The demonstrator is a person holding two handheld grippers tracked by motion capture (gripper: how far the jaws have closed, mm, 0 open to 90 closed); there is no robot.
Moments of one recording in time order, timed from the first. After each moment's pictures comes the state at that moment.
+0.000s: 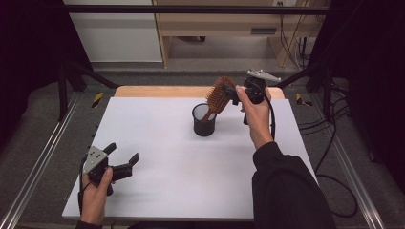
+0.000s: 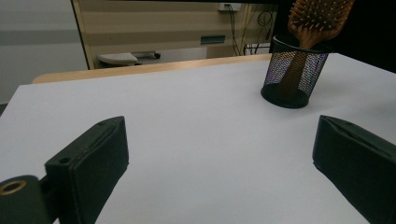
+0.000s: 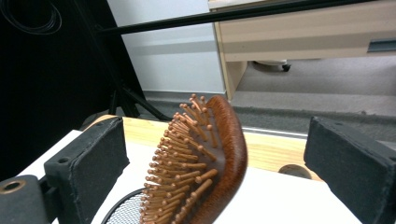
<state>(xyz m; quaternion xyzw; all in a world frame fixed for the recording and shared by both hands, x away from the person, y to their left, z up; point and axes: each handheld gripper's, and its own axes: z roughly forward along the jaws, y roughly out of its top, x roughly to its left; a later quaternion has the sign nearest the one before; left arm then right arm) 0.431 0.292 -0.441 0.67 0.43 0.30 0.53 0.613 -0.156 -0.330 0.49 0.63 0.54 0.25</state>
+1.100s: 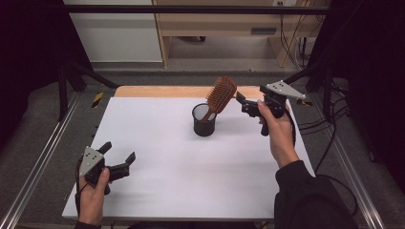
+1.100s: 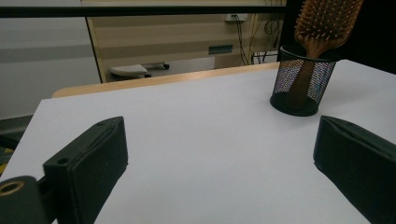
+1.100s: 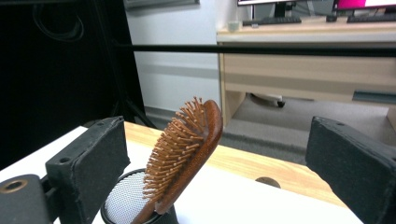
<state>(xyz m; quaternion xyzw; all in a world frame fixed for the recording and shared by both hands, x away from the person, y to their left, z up) 0.427 0.297 -0.437 0.65 0.42 0.34 0.53 0.551 -0.195 -0.320 0.42 0.63 0.57 0.31</state>
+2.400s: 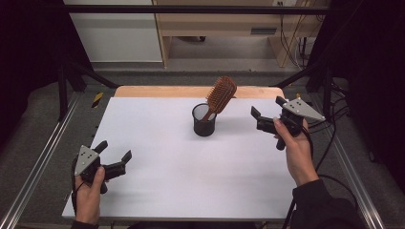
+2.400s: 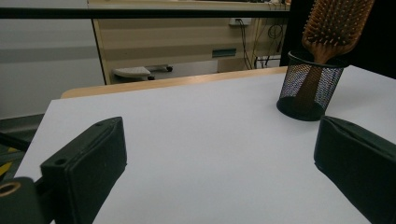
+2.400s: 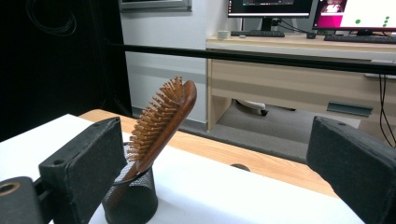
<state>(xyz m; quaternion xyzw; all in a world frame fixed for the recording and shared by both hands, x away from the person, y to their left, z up) 0.429 0.307 -0.435 0.65 0.43 0.34 0.53 0.506 -0.231 -0.336 0.41 0.63 0.56 0.35</state>
